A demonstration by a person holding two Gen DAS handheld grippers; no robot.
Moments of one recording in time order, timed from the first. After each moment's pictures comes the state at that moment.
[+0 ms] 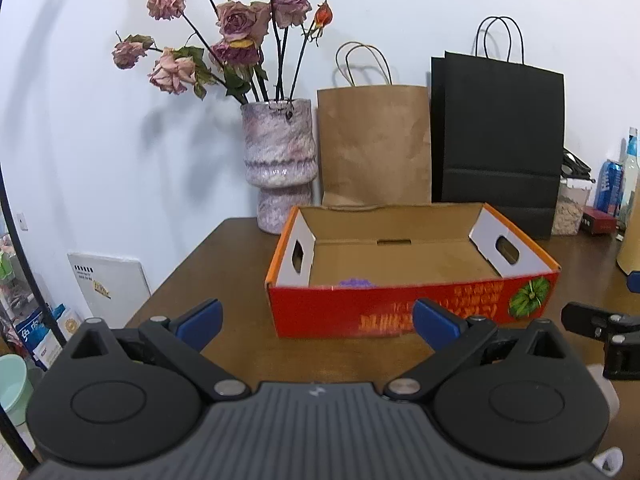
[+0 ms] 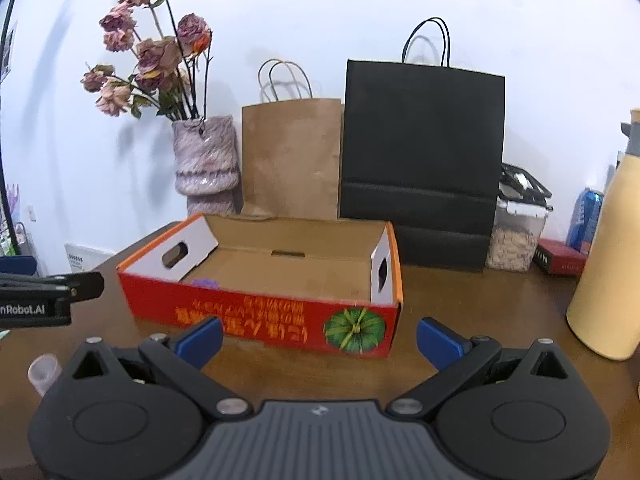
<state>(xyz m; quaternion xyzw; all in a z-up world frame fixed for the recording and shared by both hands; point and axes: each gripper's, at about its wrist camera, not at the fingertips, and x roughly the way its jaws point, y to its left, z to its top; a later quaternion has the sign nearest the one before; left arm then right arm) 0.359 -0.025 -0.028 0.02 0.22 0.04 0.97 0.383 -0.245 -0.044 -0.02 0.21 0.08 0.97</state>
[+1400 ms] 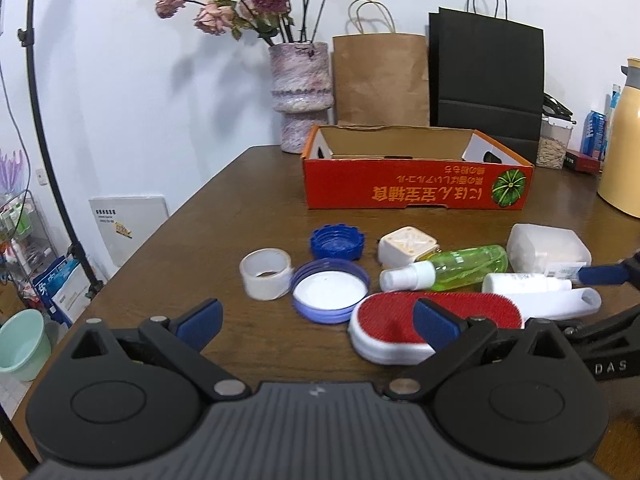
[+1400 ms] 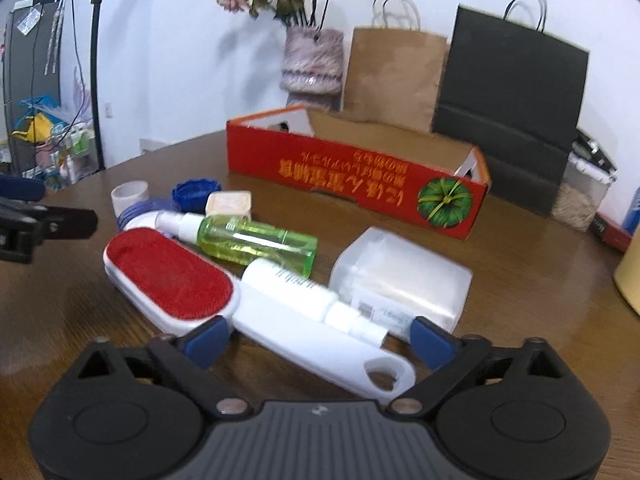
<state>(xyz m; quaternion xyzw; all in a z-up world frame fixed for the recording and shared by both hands) 0.233 -0.003 -0.070 0.02 0.28 0.05 0.96 0.303 -0.222 -0.112 -0.11 0.29 0.19 0.93</state>
